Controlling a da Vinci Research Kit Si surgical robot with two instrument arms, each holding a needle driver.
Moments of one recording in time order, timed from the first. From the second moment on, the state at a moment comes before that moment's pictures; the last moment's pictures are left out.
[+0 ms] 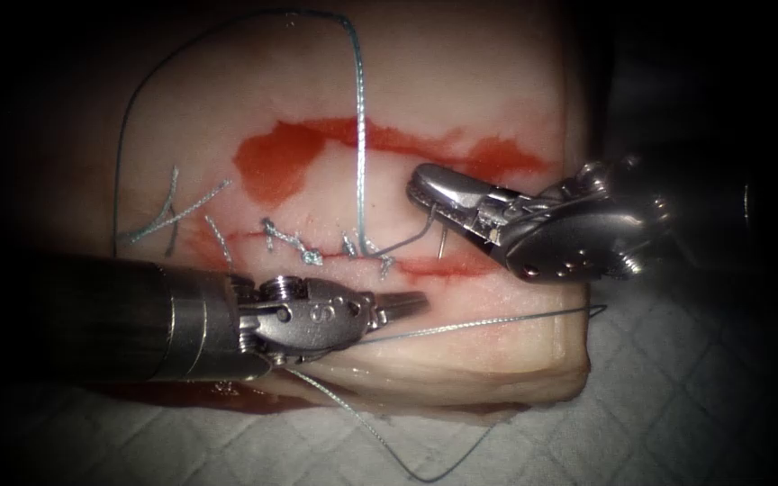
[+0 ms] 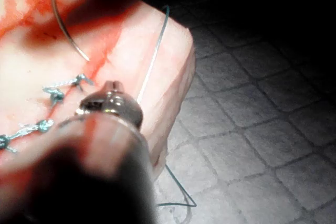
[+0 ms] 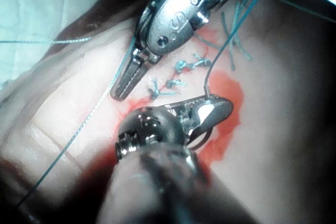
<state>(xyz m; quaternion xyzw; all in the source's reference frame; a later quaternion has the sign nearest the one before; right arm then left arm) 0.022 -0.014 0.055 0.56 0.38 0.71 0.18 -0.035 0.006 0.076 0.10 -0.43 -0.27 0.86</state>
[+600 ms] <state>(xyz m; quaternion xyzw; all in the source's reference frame) 0.022 -0.014 0.055 0.57 0.38 0.72 0.12 -0.035 0.005 0.076 0.12 -0.42 -0.26 0.86</state>
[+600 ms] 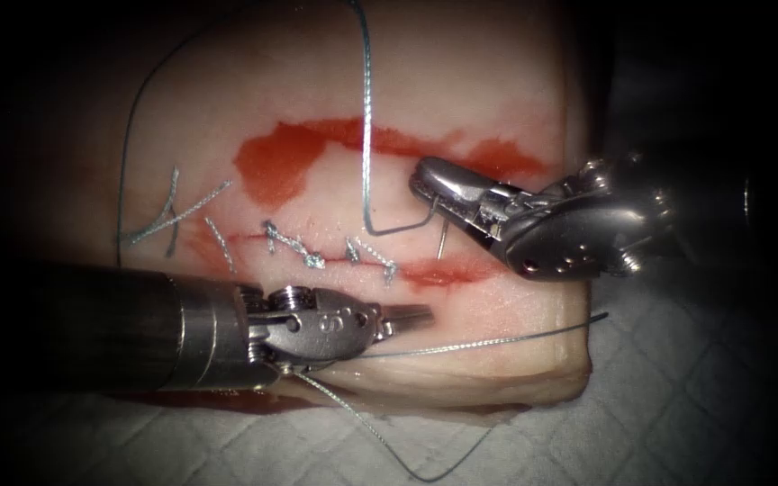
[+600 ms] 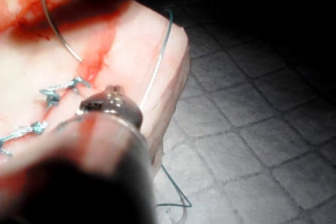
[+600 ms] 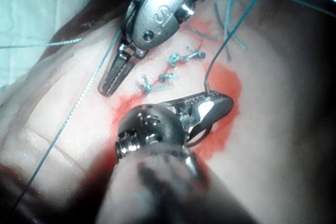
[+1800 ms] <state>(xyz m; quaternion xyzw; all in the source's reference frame) 0.021 -0.015 0.056 0.59 0.20 0.77 -0.13 -0.034 0.006 0.075 0.10 -0.44 -0.23 0.86</state>
